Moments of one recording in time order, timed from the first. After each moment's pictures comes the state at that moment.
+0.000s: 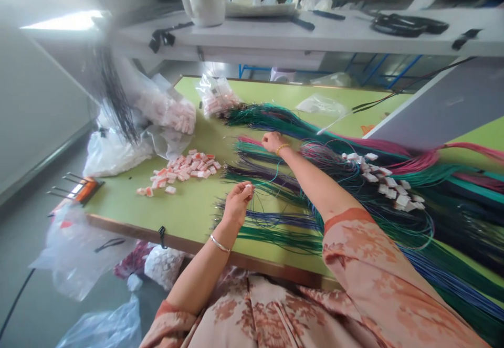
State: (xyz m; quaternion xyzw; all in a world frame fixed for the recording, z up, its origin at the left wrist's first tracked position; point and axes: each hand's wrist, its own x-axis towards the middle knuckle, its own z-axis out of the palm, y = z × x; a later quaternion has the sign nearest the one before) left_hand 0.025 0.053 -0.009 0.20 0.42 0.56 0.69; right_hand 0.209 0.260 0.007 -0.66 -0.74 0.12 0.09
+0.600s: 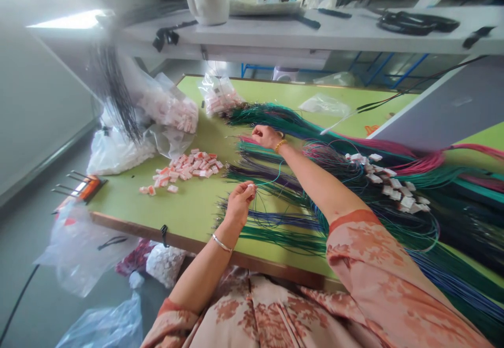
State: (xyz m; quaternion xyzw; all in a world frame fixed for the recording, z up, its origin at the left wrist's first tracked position) left_hand 0.026 0.052 -0.009 0.20 0.42 0.56 0.69; right_hand 0.178 0.259 0.031 -0.56 -0.76 0.20 0.26
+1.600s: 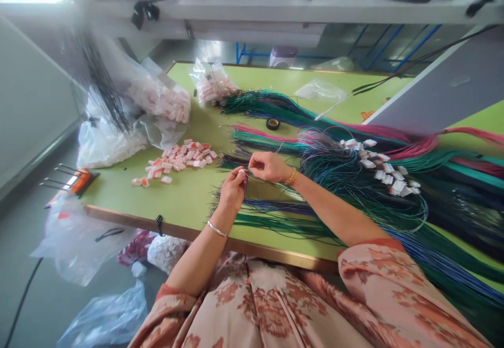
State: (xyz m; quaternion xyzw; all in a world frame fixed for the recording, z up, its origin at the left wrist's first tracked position) left_hand 0.025 0.061 -0.009 0.14 0.39 0.58 0.70; right_hand 0.183 0.110 0.030 -0.38 -0.81 0.33 0.30
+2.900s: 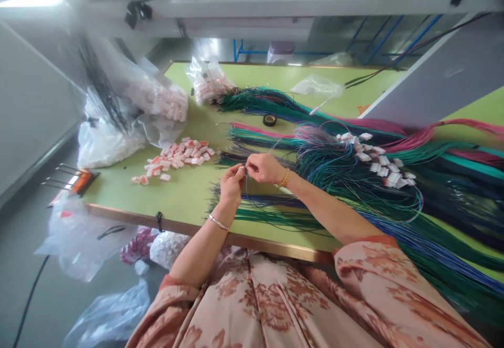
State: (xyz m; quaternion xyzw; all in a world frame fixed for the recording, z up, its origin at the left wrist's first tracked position) left_hand 0.036 0.062 -0.016 0.19 0.47 0.59 0.62; right_hand 0.179 0.098 0.017 -0.41 -0.88 0.13 0.21
